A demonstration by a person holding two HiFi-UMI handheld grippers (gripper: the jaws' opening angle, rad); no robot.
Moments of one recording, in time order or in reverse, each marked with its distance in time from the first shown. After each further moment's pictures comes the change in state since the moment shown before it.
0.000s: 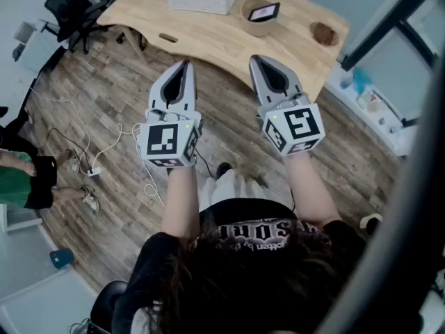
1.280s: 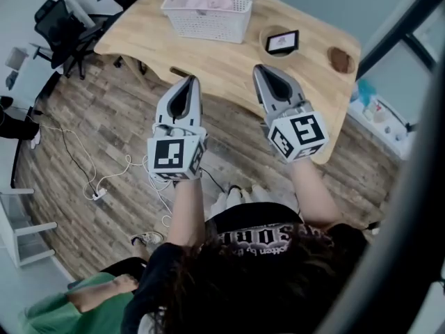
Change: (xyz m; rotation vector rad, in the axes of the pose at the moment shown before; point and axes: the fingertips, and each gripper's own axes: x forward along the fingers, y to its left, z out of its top) left arm 0.101 0.130 -0.027 -0.029 0.006 -0.079; right arm 0.164 -0.021 -0.019 0.044 -0.016 -0.052
